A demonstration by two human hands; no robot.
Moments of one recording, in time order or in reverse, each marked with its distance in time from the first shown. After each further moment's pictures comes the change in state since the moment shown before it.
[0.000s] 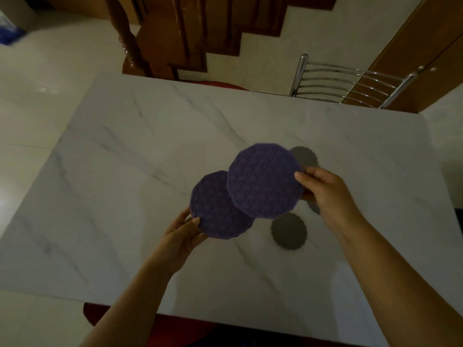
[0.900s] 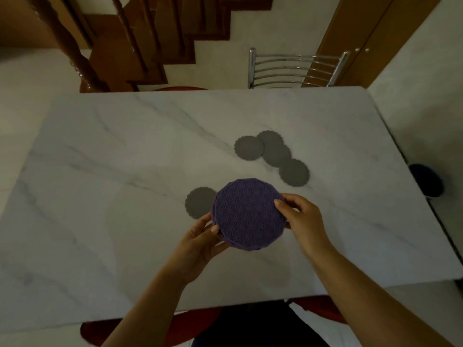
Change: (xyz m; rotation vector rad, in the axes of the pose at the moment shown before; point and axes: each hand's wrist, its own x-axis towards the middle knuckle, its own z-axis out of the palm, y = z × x) left_hand -0.028 -0.040 0.031 0.129 -0.296 -0.156; right_hand -0.101 0.079 0.006 -0.036 0.310 0.008
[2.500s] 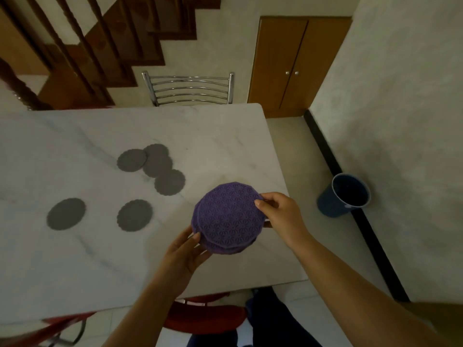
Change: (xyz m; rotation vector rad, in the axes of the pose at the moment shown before) left_hand 0.075 -0.215 0.285 0.003 0.082 0.099; right_hand 0.066 0.024 -0.352 -0.069 -0.104 -0.030
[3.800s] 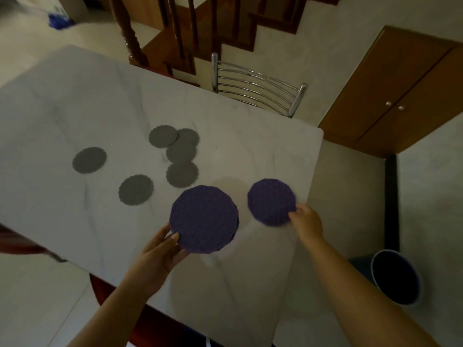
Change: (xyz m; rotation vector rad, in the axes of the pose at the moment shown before) left_hand 0.048 -0.034 0.042 -0.221 0.437 0.257; right_hand 0.226 0.042 -0.058 -0.587 -0.171 0.065
